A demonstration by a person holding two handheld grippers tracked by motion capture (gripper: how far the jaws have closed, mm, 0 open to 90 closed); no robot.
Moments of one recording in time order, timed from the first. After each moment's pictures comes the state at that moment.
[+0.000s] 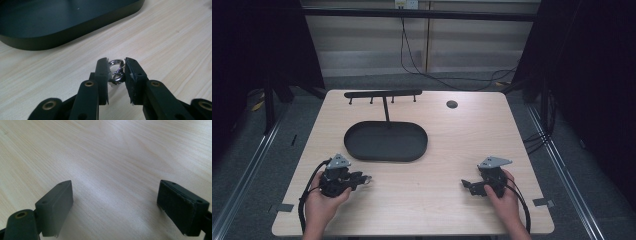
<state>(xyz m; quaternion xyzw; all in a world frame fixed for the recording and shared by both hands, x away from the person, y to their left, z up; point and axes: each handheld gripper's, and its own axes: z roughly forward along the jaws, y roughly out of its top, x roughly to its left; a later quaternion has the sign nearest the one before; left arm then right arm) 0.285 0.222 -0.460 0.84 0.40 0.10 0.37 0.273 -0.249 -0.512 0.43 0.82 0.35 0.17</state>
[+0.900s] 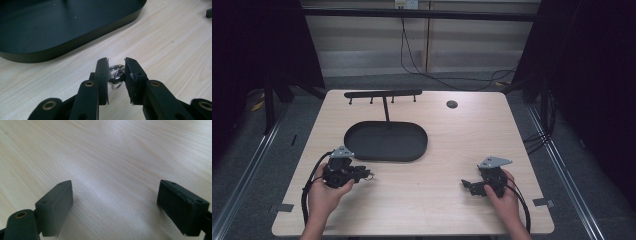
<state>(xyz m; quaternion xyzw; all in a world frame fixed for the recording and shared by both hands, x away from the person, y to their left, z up) 0.302 0.214 -0.449 0.84 0.40 0.07 0.37 0.273 -0.249 -0.512 0.43 0.82 0.35 0.17</state>
